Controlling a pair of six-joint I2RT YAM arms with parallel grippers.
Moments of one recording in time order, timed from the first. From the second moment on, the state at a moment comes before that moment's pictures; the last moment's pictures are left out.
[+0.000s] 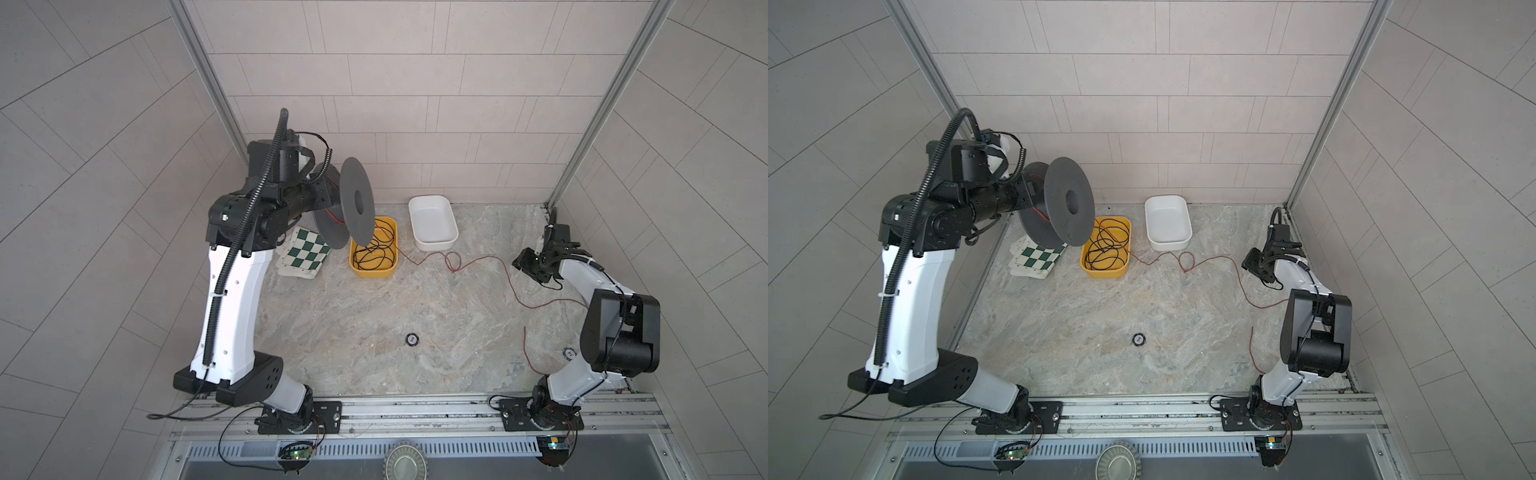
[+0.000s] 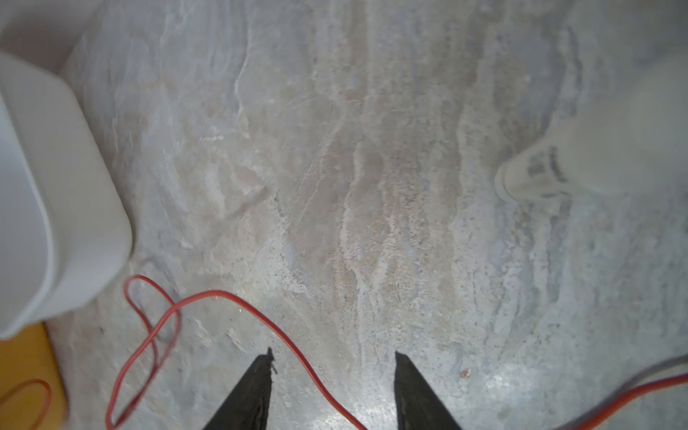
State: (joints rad) left arm -0.25 1.53 2.27 -1.25 -0.05 -0.35; right arm -0.19 1.62 1.10 -0.51 -0.18 0.41
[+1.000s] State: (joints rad) left arm -0.25 1.53 2.24 -1.22 0.12 -0.44; right arm 0.40 1.45 0.84 0.21 -0.35 0.10
